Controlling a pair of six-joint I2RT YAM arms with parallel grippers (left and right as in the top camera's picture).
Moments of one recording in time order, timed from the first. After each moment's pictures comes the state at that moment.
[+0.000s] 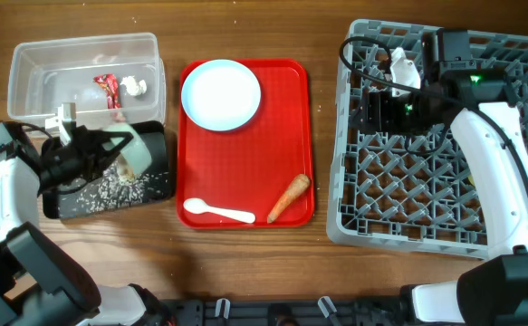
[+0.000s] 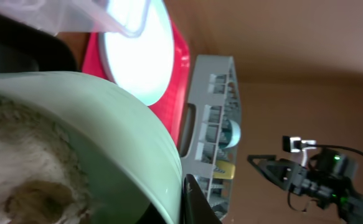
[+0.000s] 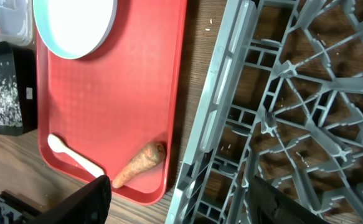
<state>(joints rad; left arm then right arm) 0.59 1.62 1.04 -0.87 1.18 -0.02 0.05 1.58 1.45 -1.14 -0.40 0.02</state>
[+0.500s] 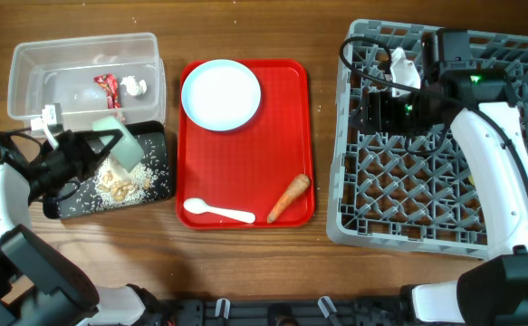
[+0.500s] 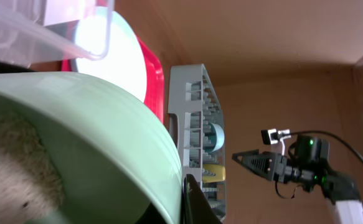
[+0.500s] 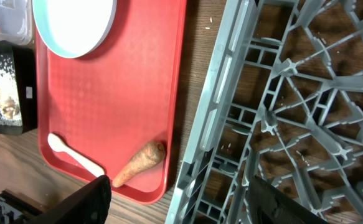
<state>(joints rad) 0.66 1.62 1.04 -0.92 1.31 0.17 0.05 1.58 1.45 -1.14 -0.40 0.02</state>
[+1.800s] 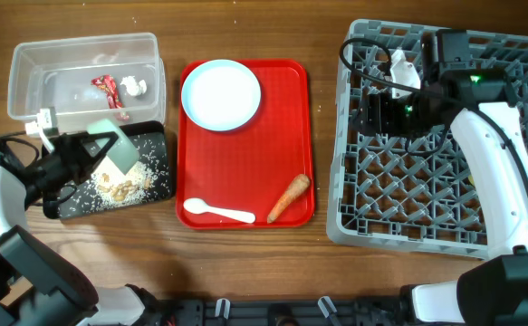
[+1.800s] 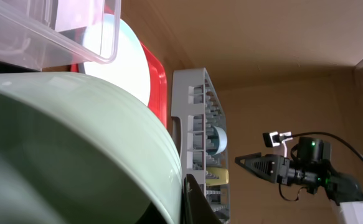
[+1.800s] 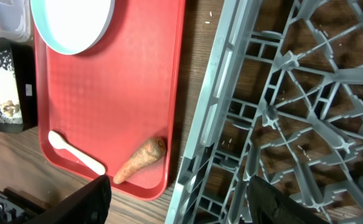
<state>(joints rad) 0.69 1.62 1.03 -0.94 1.30 0.20 0.05 1.58 1.45 -1.16 -0.40 0.03</state>
